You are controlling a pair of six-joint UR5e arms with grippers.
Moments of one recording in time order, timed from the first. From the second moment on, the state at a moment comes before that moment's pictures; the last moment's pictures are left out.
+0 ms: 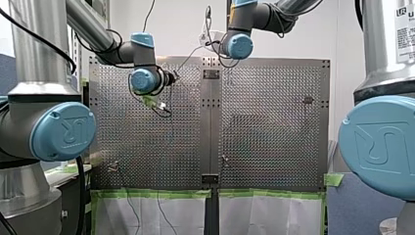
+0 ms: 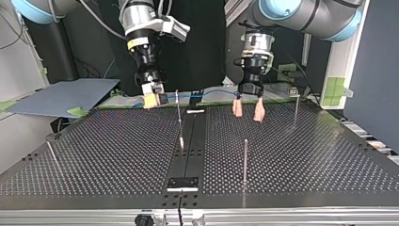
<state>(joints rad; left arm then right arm) -0.32 -1.47 -2.08 -2.50 -1.75 -2.65 2.37 -1.47 1.64 -0.53 1.74 1.68</state>
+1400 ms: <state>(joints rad) -0.14 -1.55 -1.69 -2.66 -1.76 -2.40 2.28 -1.30 1.30 -0.35 1.72 1.69</state>
